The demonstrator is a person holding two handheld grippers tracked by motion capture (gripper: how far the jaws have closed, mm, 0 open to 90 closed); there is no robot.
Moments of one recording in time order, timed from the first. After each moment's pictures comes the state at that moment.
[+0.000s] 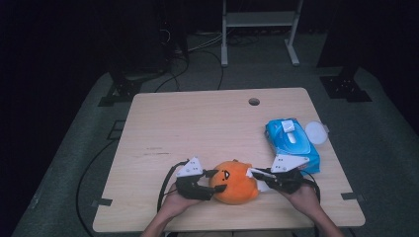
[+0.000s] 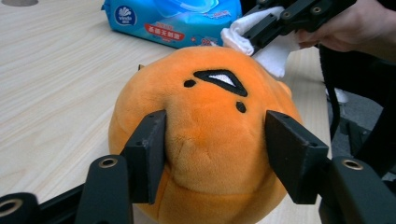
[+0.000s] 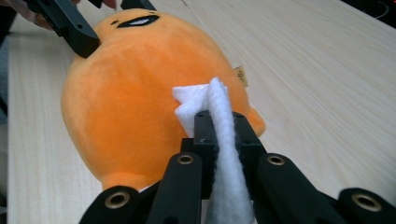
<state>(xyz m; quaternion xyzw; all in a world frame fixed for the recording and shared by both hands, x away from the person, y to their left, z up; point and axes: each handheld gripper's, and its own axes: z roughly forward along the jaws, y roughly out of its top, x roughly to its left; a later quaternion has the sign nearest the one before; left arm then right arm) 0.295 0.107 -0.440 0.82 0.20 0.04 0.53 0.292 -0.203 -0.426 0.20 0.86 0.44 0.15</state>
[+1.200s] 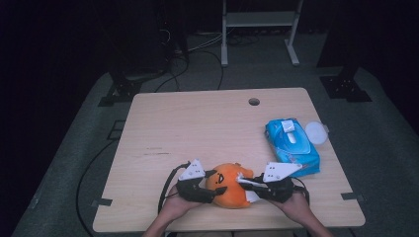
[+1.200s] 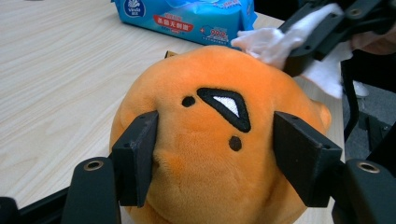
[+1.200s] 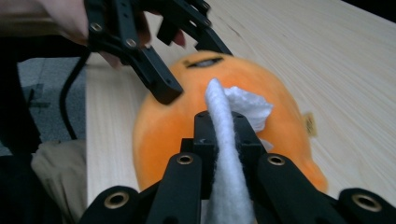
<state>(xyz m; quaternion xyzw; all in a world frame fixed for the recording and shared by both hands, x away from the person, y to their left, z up) 0.287 0.103 -0.442 0.83 0.22 0.07 0.51 0.272 -0.176 -0.421 0.16 0.85 0.49 0.10</state>
